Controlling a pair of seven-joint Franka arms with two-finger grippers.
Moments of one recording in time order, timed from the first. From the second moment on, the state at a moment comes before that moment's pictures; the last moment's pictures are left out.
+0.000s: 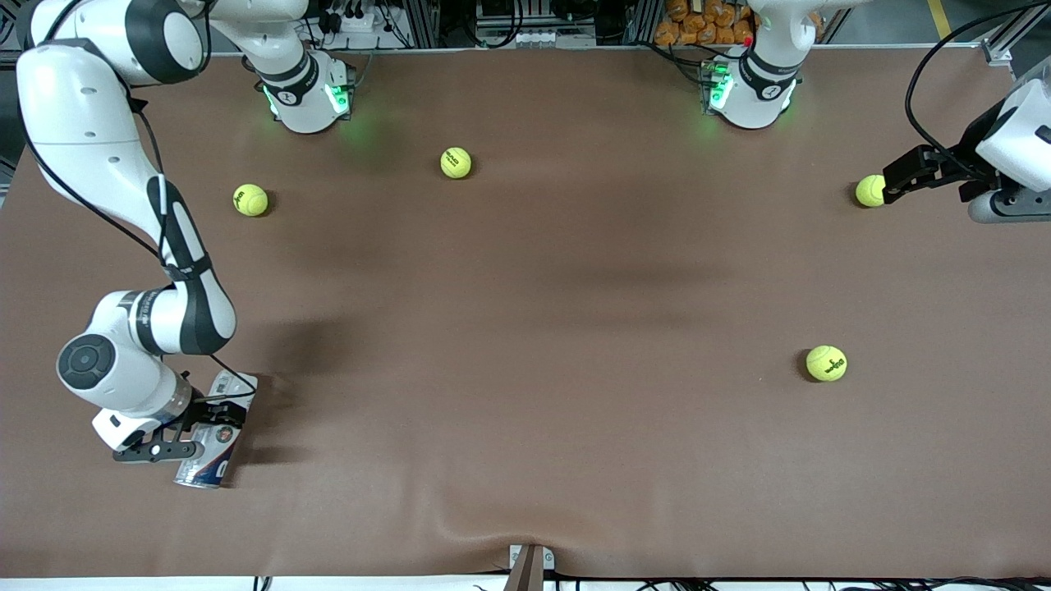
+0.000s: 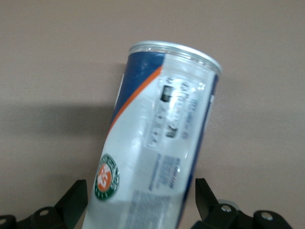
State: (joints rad) left arm 0.10 -0.02 -0.19 -1.56 0.03 1.46 -0.09; right arm -0.13 0.84 0.06 -1.46 -0.17 2.45 -0.03
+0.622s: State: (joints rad) left arm 0.10 -0.01 -0.19 -1.57 0.03 1.47 -0.09; right arm -0.14 0.86 0.06 -1.46 -0.17 2.46 -0.03
